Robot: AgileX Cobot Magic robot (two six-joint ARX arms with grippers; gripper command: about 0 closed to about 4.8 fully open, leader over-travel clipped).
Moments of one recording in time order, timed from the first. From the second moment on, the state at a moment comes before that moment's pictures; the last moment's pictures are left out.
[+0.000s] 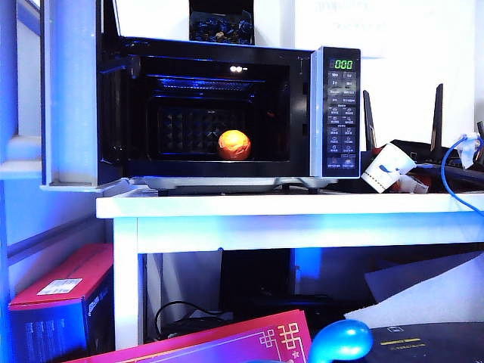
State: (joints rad) left arm -0.31 1.51 2.06 -1.33 0.09 0.21; right arm 0.43 1.67 2.41 -0.62 0.18 -0.28
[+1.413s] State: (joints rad) left arm -0.31 1.62 2.09 -1.25 0.25 0.21; right arm 0.43 1.62 2.42 -0.58 0.18 -0.28
